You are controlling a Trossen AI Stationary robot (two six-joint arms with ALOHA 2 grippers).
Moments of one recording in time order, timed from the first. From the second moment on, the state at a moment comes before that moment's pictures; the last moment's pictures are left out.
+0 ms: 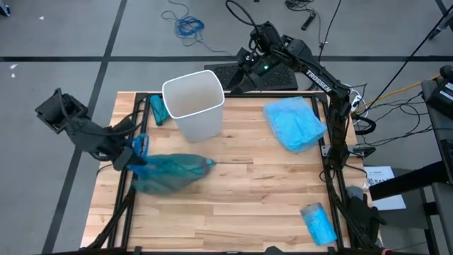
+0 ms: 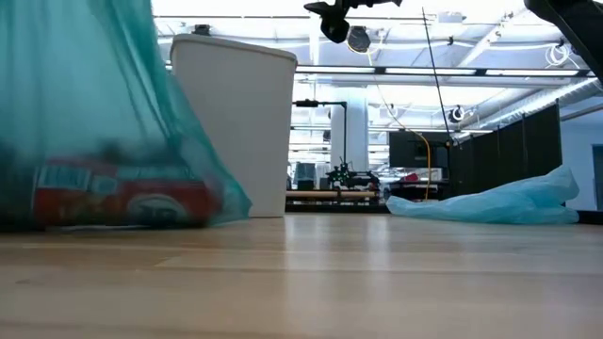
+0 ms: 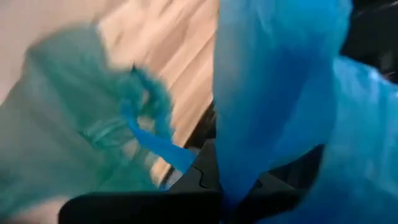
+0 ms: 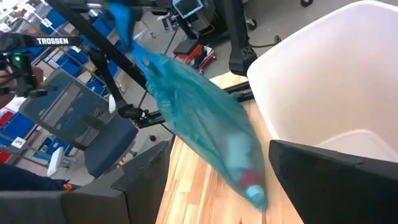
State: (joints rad) left arm -0.62 1.13 1.89 -1.51 -0.17 -1.39; right arm -0.61 1.96 2.36 -1.07 -1.02 0.03
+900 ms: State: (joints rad) left arm -0.87 1.09 1.83 -1.57 -0.08 -1.79; right arm -0.60 1.96 2.36 -1.10 -1.02 0.05
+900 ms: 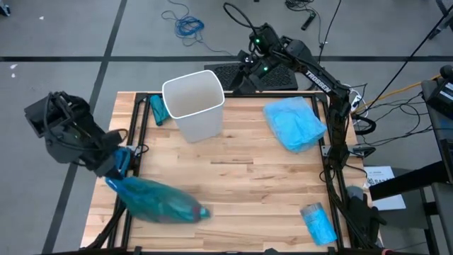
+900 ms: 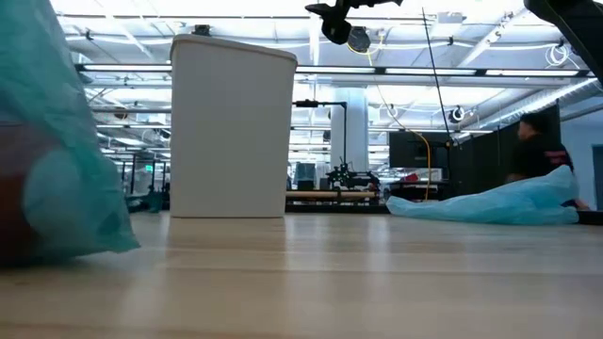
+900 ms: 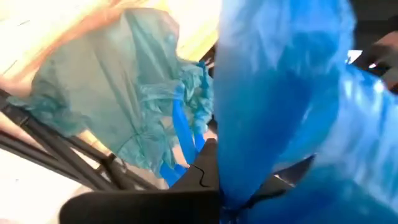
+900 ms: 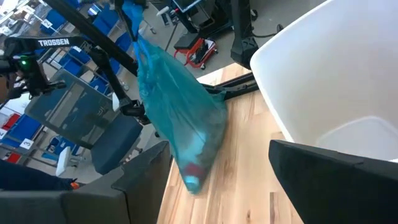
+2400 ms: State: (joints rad) left arm -0.87 1.06 1.83 -1.56 -0.07 -1.88; right arm -0.56 1.98 2.36 -1.10 -0.94 0.02
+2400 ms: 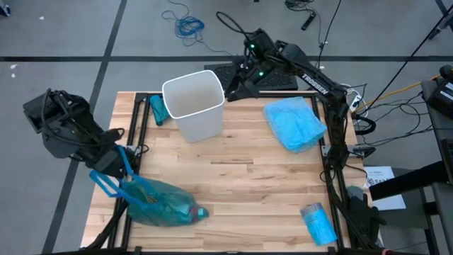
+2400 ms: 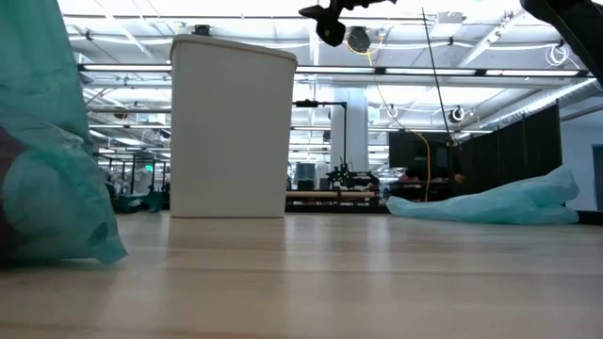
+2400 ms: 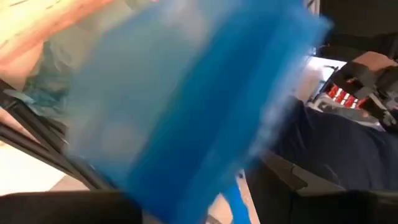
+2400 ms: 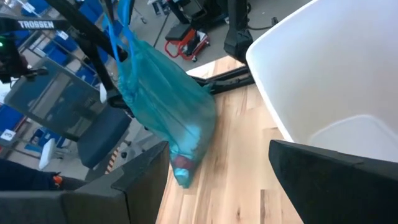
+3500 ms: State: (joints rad) left arm -0.87 1.06 1.83 -1.33 -0.01 -1.90; right arm -0.54 1.98 2.36 -1.11 -0.89 0.01
